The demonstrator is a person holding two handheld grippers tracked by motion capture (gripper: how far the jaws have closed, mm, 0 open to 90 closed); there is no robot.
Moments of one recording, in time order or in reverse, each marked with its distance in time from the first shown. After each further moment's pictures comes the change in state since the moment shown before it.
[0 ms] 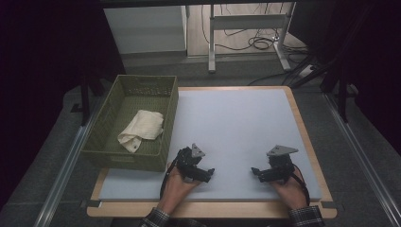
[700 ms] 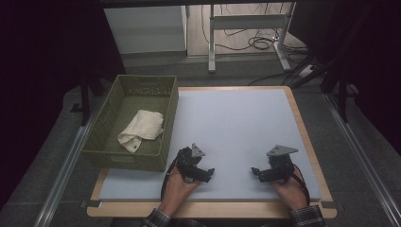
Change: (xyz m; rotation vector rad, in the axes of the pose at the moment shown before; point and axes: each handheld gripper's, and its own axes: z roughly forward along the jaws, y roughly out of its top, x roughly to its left) left arm 0.000 0.000 0.000 0.001 -0.003 -0.003; right arm 0.000 0.000 0.000 0.000 0.000 -0.001
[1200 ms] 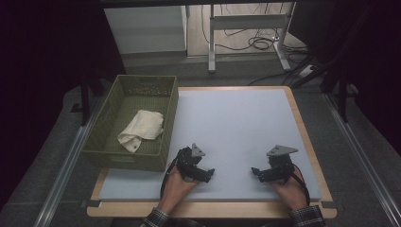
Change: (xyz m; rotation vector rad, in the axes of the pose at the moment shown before) left arm 0.001 0.001 0.000 0.003 -0.013 0.002; right arm 0.000 0.000 0.000 0.001 0.000 -0.001
